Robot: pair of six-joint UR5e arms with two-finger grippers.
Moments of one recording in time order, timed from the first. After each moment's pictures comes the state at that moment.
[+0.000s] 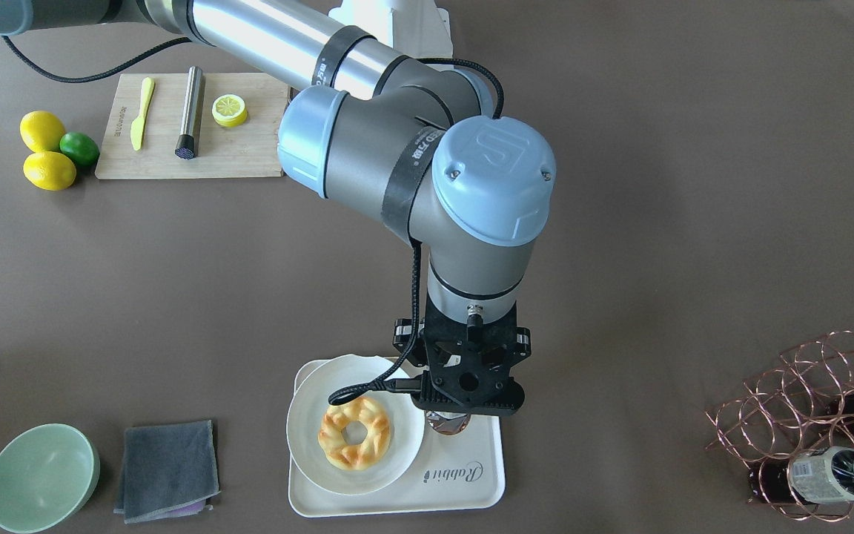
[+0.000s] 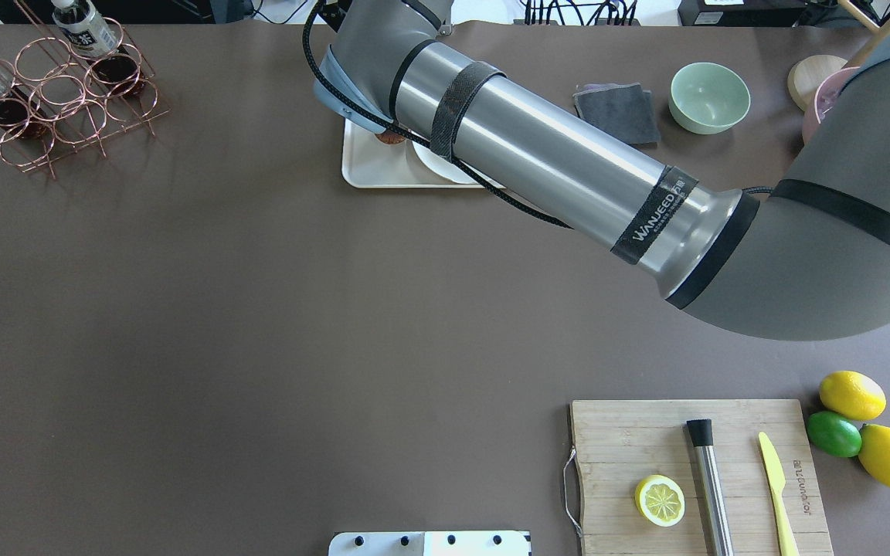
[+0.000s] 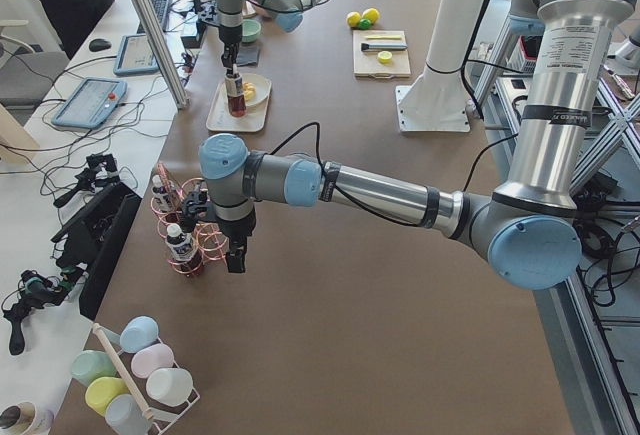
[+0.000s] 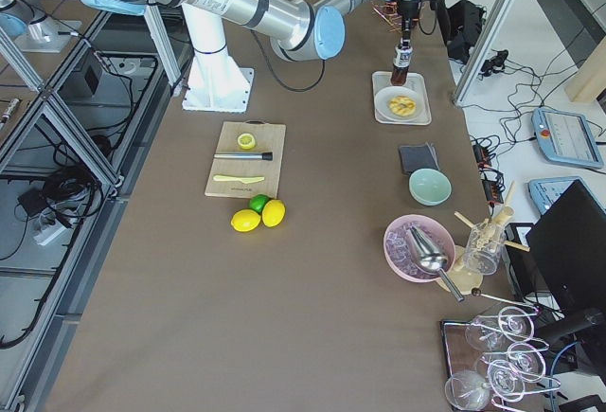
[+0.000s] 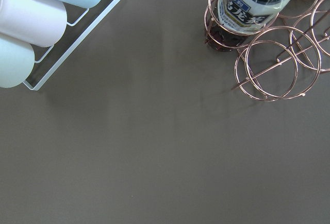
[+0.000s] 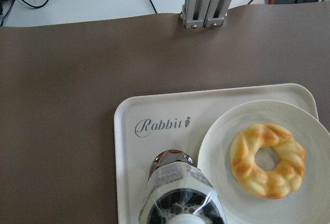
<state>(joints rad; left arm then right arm) -1.53 -1.73 -1.65 -1.47 -2.28 -0.12 0.80 -0.13 0.70 -1.42 1.93 1.08</state>
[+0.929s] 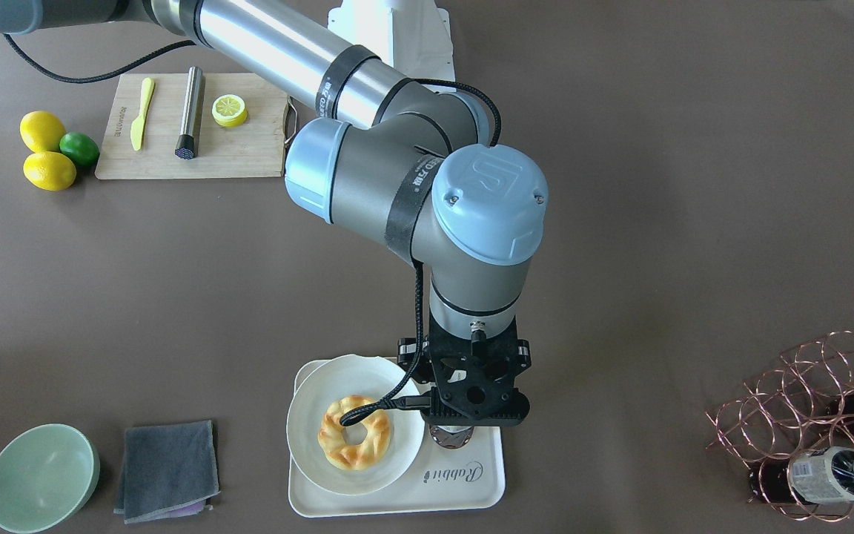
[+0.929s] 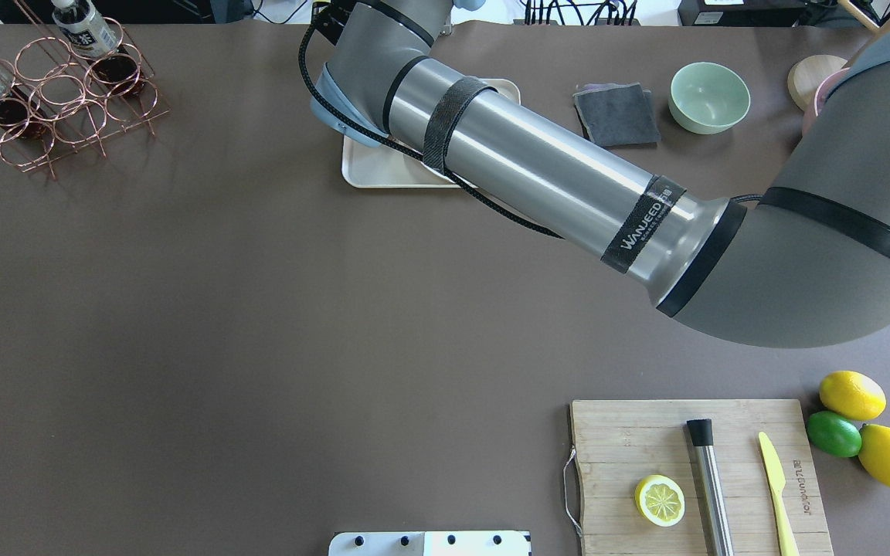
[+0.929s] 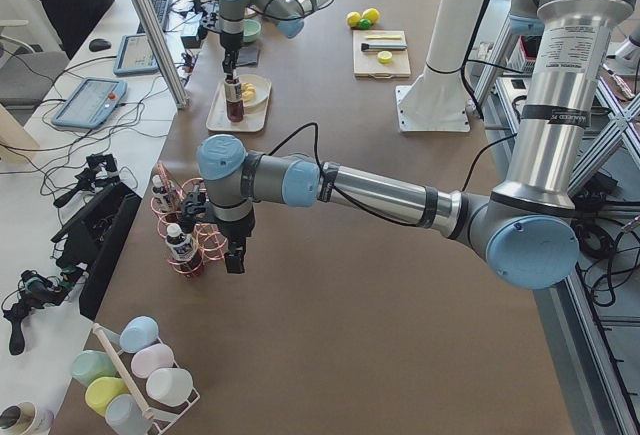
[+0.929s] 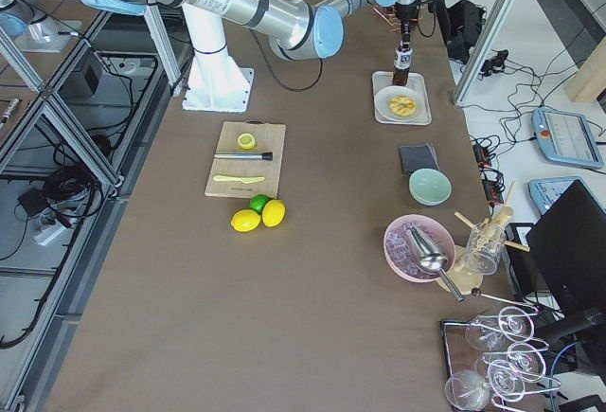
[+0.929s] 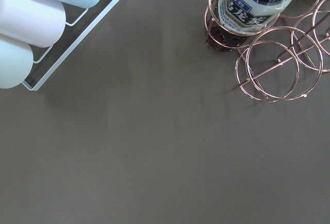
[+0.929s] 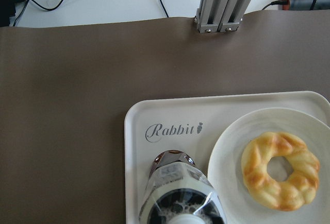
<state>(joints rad) -1.52 -1.73 -1.64 -1.47 -2.28 -0.12 0.78 -0.12 0.66 -1.35 1.90 1.08</state>
